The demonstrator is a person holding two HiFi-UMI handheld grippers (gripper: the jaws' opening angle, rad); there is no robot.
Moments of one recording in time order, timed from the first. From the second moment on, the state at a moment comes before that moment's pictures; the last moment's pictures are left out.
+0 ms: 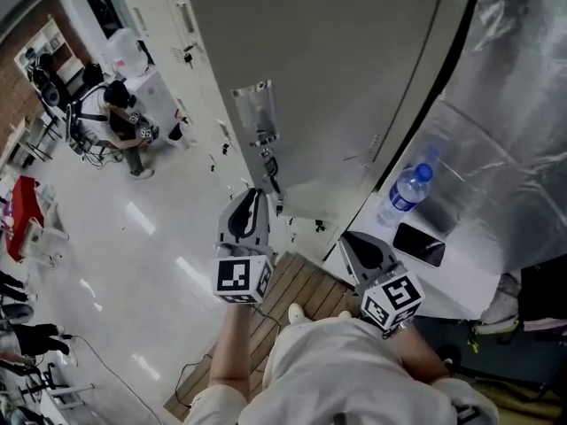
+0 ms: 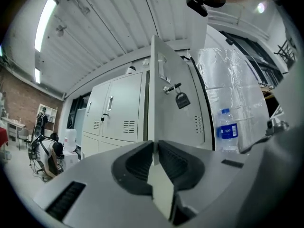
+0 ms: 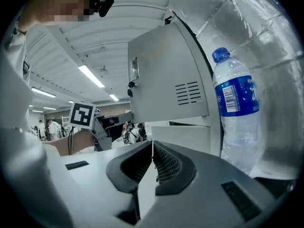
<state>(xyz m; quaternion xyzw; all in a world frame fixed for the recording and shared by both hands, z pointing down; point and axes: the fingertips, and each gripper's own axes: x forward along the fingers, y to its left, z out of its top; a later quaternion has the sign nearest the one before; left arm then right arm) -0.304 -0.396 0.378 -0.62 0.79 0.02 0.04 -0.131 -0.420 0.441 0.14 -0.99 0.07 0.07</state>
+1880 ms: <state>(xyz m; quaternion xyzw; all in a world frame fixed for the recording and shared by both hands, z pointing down) -0.397 -0.580 0.377 -0.75 0.66 0.01 -0.02 -0.138 -0.438 0.462 0.29 -0.95 0.09 0.09</state>
